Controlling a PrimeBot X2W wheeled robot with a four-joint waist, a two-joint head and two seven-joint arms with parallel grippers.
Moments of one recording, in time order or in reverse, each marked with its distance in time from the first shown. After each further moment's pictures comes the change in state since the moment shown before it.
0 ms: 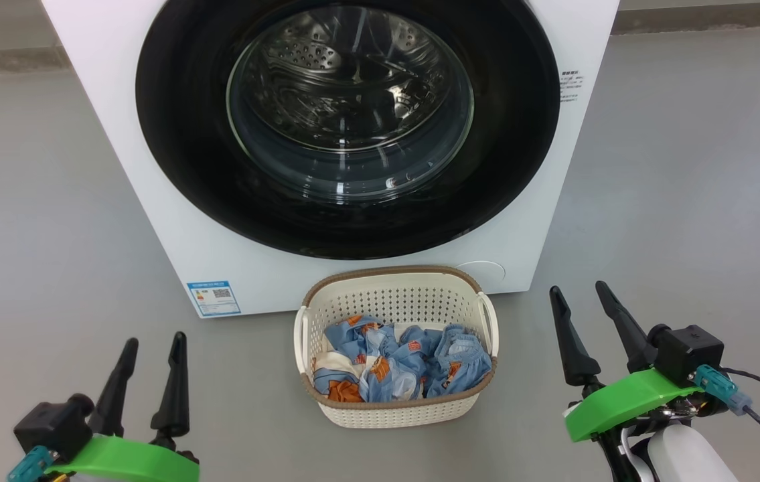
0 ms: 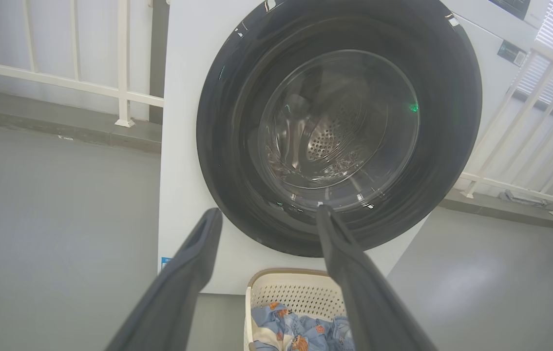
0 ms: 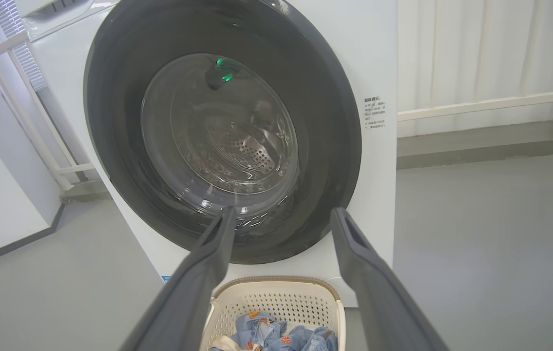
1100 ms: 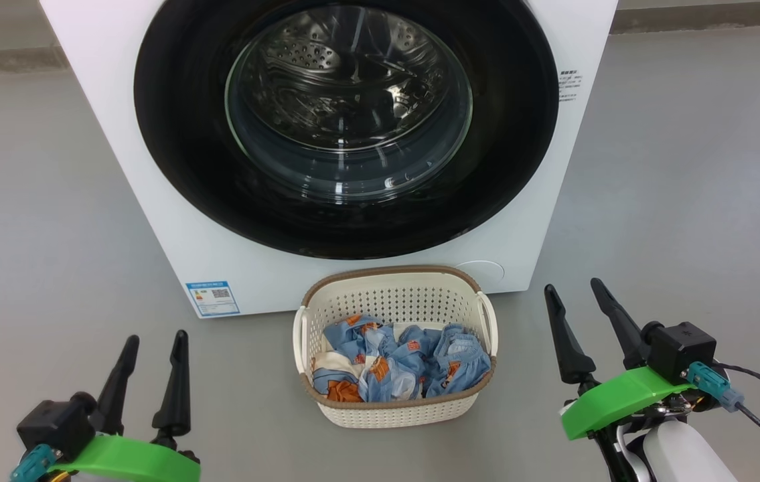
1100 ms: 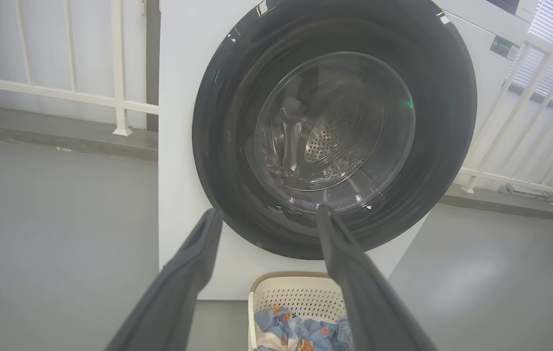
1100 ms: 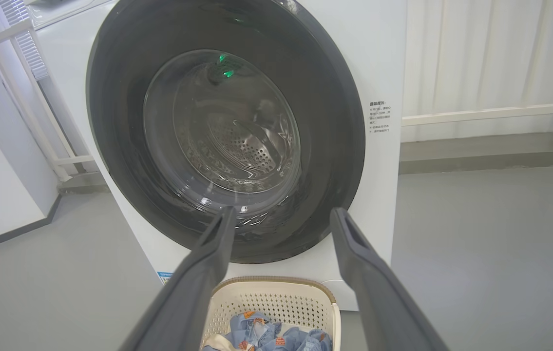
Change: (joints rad) left arm -0.007 0.005 -0.006 -0.001 0.028 0.000 -0.009; right arm -0.017 -0.001 0.012 0.019 -0.029 0.000 -0.009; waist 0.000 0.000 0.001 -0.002
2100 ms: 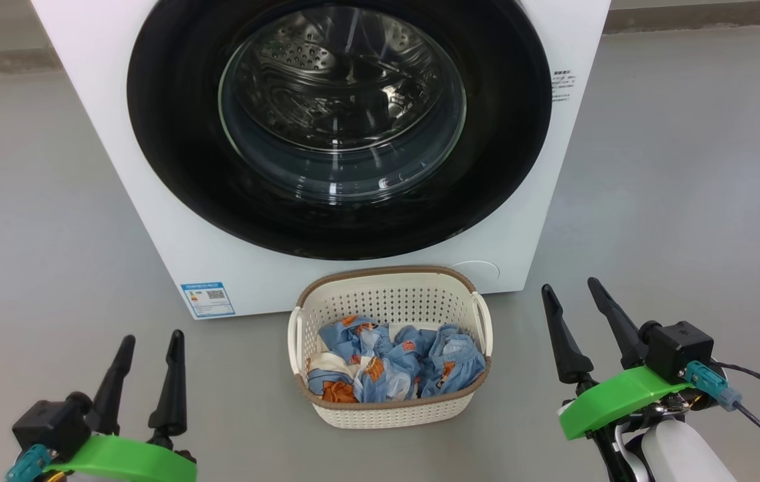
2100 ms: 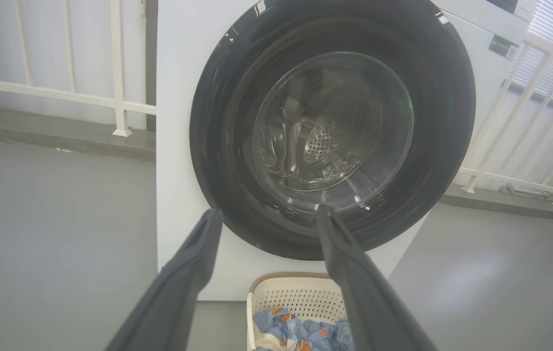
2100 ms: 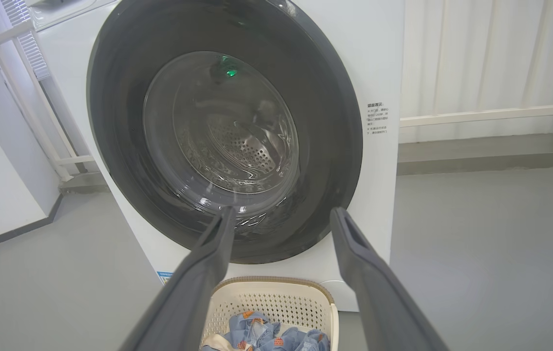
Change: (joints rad) left arm 0.000 0.006 0.003 0.000 -0.002 0.000 0.000; right arm -0.003 0.000 0.006 0.001 0.000 0.000 0.000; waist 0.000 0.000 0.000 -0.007
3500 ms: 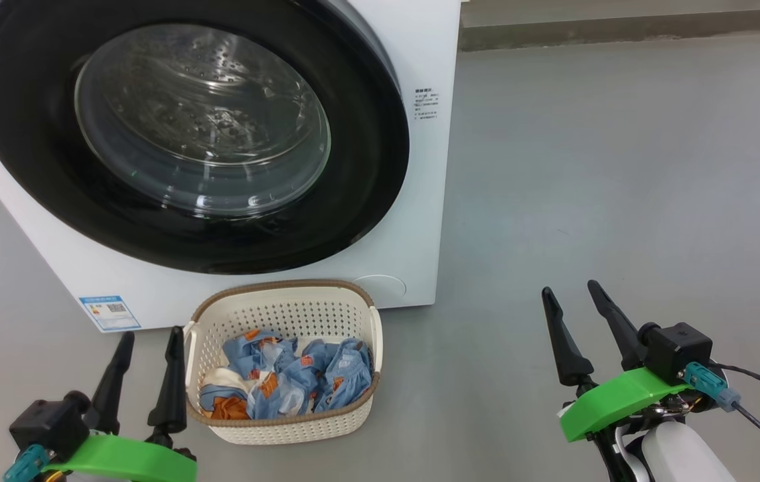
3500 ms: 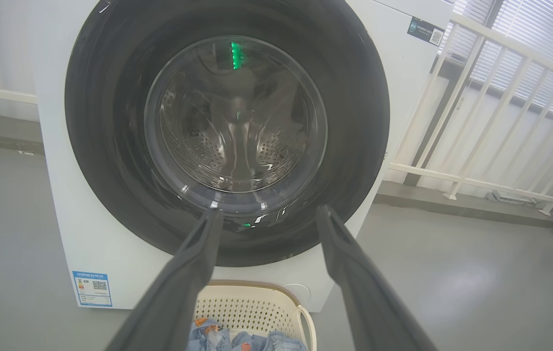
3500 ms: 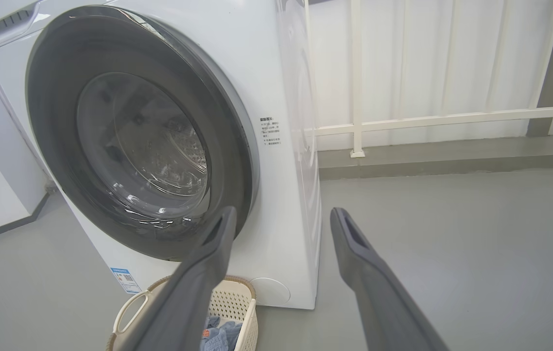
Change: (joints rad) left arm 0.001 -0.002 0.004 -0.014 -0.006 -0.001 -0.007; right arm -0.001 -0.005 0.007 0.011 0.003 0.000 0.000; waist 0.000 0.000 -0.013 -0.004
